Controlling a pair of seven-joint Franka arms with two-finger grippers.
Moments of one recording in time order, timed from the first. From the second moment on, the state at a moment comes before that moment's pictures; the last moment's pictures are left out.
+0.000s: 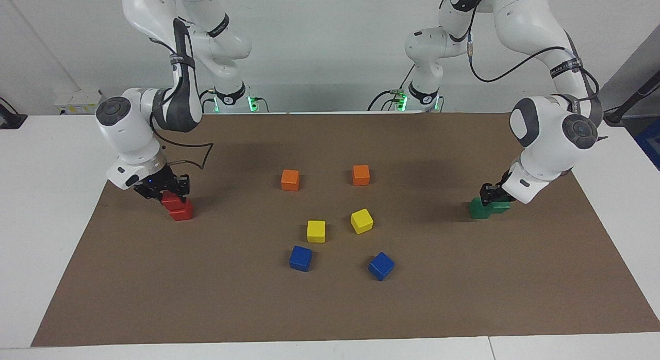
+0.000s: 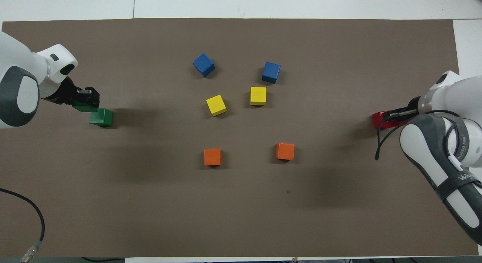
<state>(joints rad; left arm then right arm) 0.13 0.29 -0.13 -1.76 0.01 1.97 0.06 -0.16 0.13 0.04 -2.11 -0.02 2.28 -0.22</state>
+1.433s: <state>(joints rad) 0.15 0.21 -0.13 -1.94 0.00 2.12 0.11 -0.16 0.14 0.04 -2.12 -0.02 2.32 -0.22</state>
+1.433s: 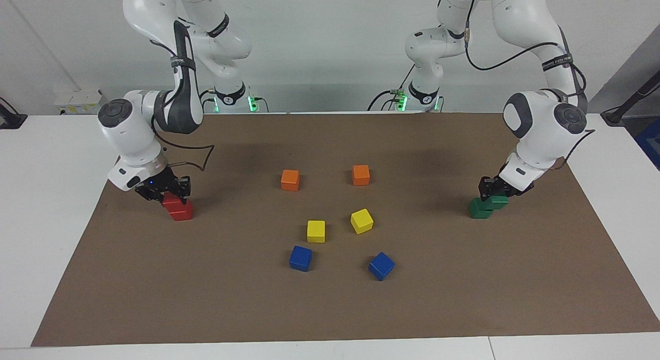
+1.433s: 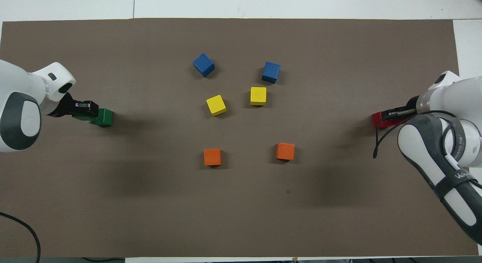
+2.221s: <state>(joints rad) 0.15 0.20 -0.14 -1.96 0.00 2.12 0.10 -0.16 0.14 0.04 -2.12 -0.01 2.32 -0.21</state>
